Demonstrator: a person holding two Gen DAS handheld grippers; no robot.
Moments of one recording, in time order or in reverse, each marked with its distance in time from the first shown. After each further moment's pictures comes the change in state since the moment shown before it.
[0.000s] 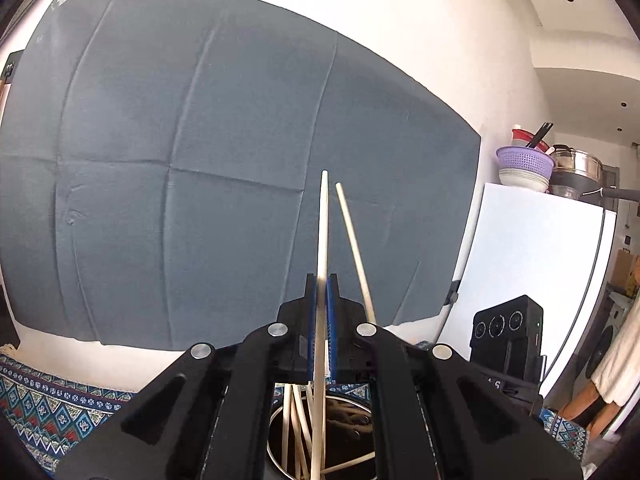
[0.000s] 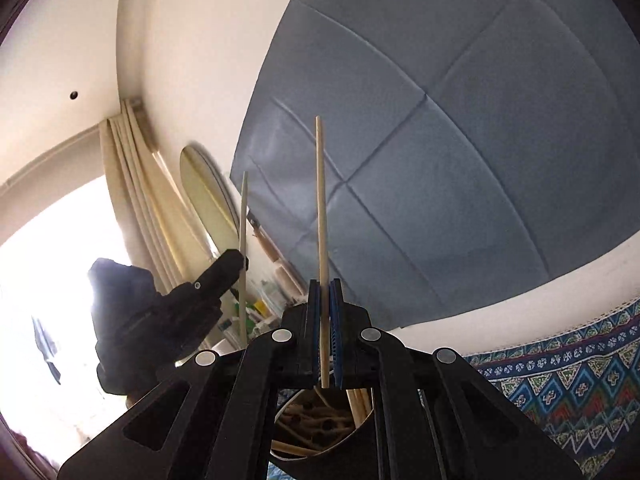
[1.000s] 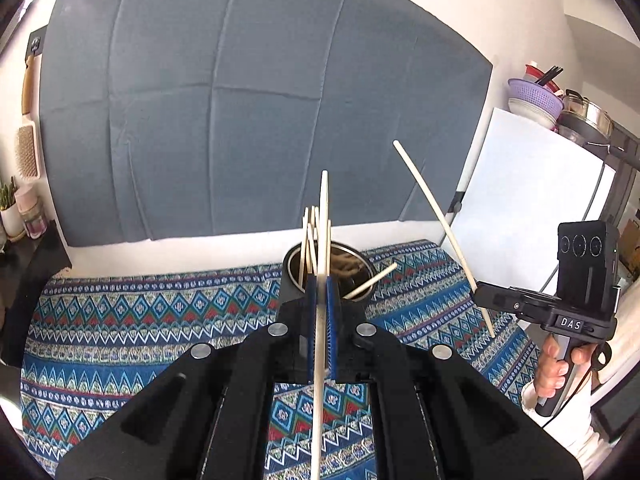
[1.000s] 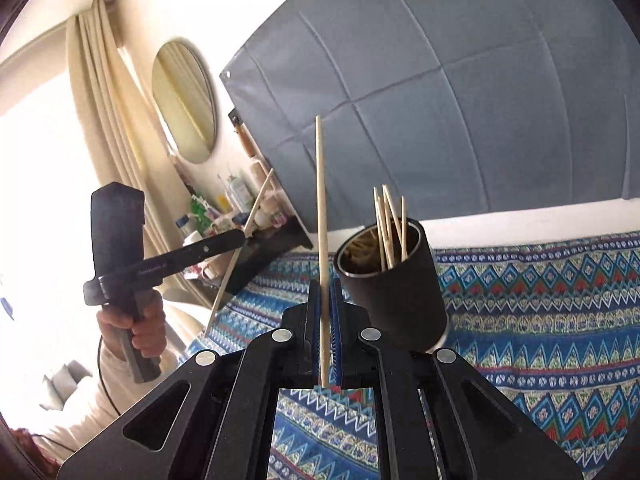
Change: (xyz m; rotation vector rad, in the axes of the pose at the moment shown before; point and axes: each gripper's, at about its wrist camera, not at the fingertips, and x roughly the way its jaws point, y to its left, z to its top) left arm -0.093 -0.016 0.000 0.000 0.382 0.103; right arm -0.082 0.146 -0.018 -0.143 0.328 -0.282
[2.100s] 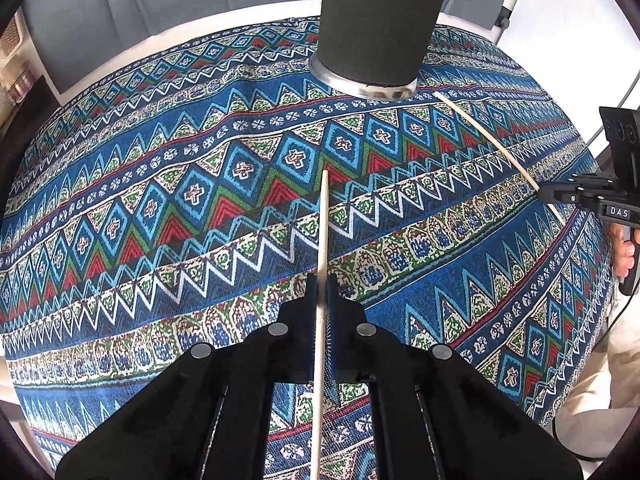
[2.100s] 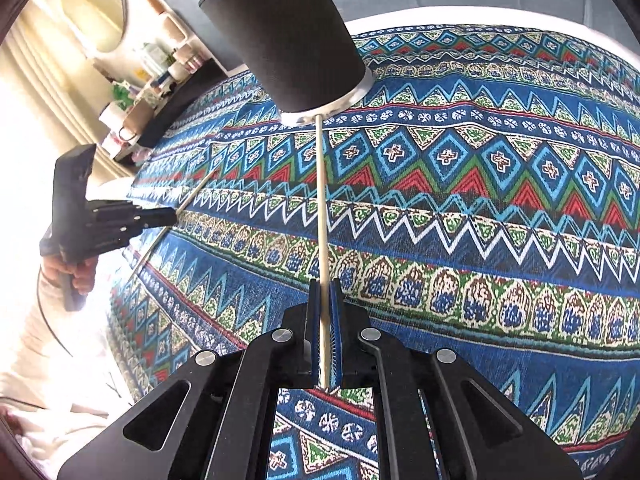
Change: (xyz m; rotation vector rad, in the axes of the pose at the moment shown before) left arm 0.056 0.045 -0.196 0.048 0.621 0.104; right arm 0.024 -0.061 -0.175 0.142 0.514 -0.187
